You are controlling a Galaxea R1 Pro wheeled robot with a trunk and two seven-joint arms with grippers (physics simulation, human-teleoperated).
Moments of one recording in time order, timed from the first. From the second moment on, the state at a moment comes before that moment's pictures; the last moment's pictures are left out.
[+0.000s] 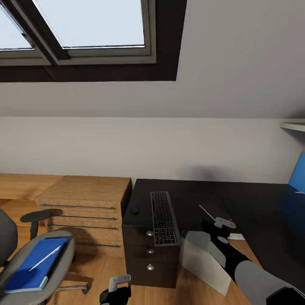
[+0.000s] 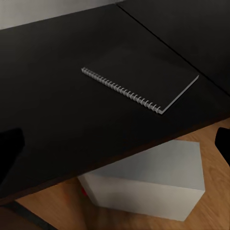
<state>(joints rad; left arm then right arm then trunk) -0.52 -0.10 -1.57 -0.15 1.65 -0.27 0.24 -0.72 -0.09 0.41 -0.33 -0.66 -0.22 -0.35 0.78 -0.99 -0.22</state>
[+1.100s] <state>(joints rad) -0.70 -0.13 -1.56 -0.15 1.65 -0.31 0.24 -0.75 -0.11 0.41 -0.33 -0.66 -0.20 -0.35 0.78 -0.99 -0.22</state>
